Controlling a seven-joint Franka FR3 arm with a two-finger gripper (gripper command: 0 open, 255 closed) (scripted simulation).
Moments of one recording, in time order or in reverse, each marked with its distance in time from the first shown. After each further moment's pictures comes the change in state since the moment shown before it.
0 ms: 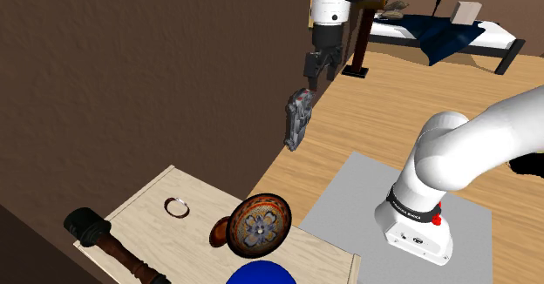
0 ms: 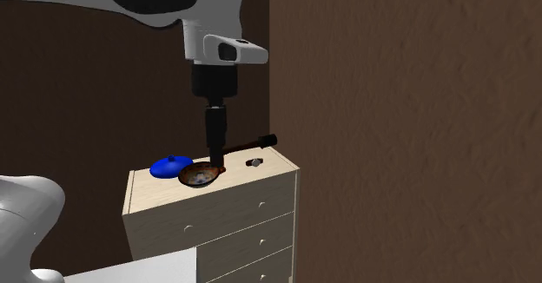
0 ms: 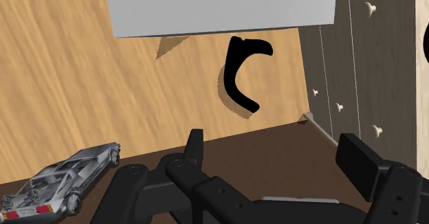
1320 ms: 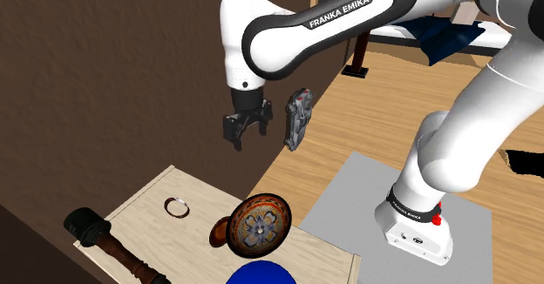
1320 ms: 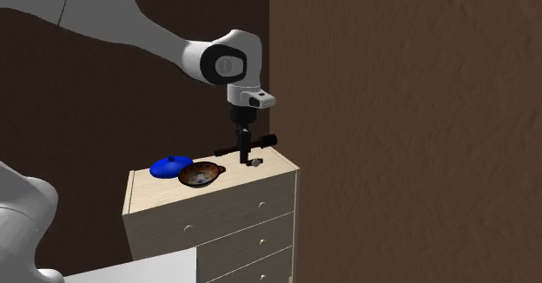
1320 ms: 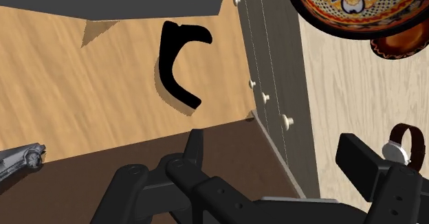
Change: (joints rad) arm 0.123 0.467 0.302 0.120 0.128 0.372 0.341
